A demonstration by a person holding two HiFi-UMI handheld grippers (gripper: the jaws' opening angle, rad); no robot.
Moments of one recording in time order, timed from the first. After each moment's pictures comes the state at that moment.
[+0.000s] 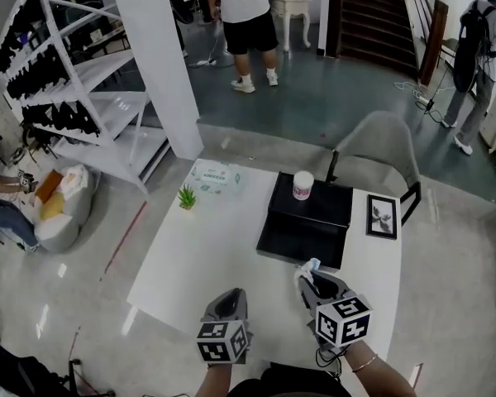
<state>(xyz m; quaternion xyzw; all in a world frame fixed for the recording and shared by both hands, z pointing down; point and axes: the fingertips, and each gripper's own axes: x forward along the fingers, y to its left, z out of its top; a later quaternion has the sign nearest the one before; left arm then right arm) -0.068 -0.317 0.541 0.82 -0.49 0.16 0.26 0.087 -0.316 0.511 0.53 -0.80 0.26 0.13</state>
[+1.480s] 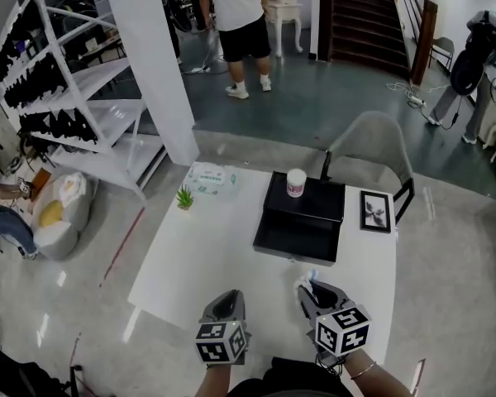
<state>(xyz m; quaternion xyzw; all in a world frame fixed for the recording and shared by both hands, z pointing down) -0.073 -0.297 0.538 0.82 -0.49 0.16 0.25 0.084 -0.272 0.511 0.54 -0.79 0.25 0.11</state>
